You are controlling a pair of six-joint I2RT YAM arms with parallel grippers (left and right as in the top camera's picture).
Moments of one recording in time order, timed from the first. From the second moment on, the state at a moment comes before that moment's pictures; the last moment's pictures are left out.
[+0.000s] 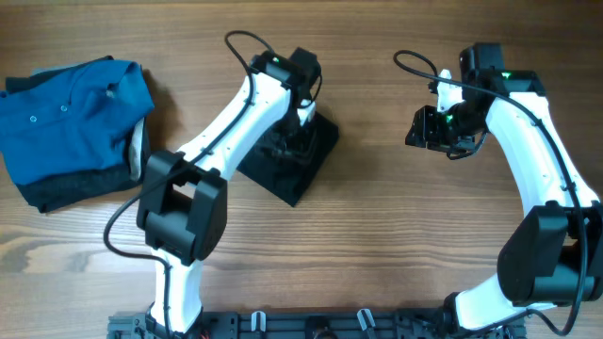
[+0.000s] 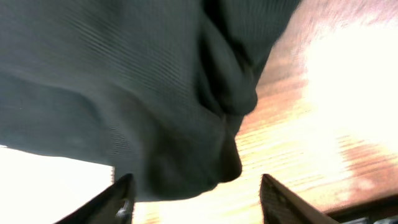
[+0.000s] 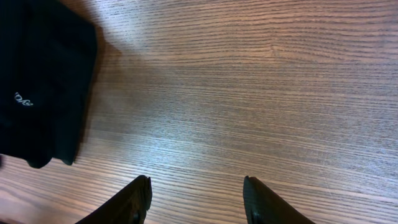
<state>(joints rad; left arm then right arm) -0.51 2.10 1.80 -1.37 0.14 -0.19 -0.01 1.74 1.38 -1.11 -0.30 0.07</state>
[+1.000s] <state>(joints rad) -0.36 2.02 1.60 -0.90 0.16 -0.20 -0.01 1.74 1.38 -1.10 -0.30 0.07</state>
